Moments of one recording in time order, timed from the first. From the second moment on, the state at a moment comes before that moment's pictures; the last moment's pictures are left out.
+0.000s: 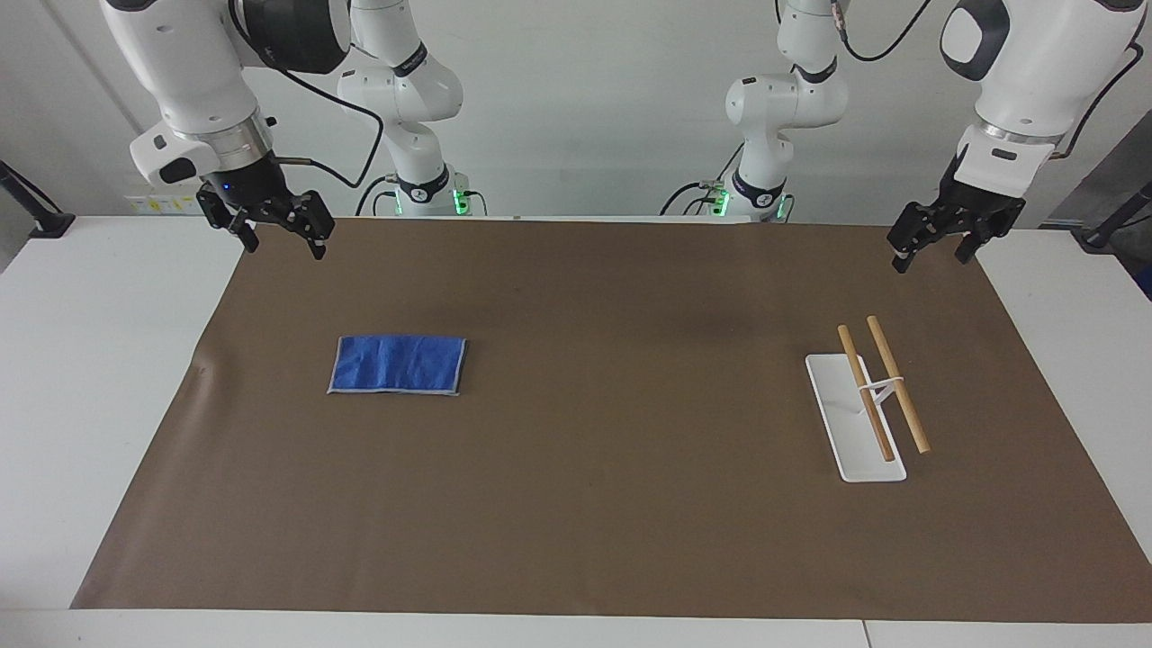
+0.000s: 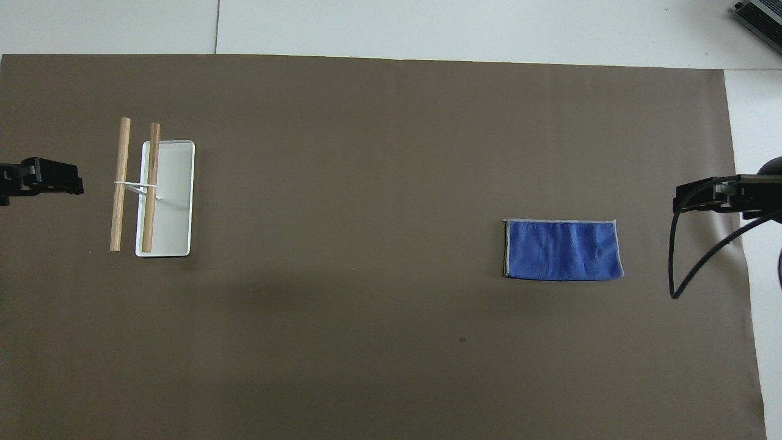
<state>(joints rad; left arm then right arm) -0.02 -0.08 -0.02 -1.70 0.03 1.73 -0.15 0.04 -0.04 -0.08 -1.74 -0.05 1.73 0.07</state>
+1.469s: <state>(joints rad) -0.02 -0.08 -0.02 -1.70 0.03 1.73 -0.15 0.11 0.16 -0.08 -2.29 0.02 2.54 0.01</state>
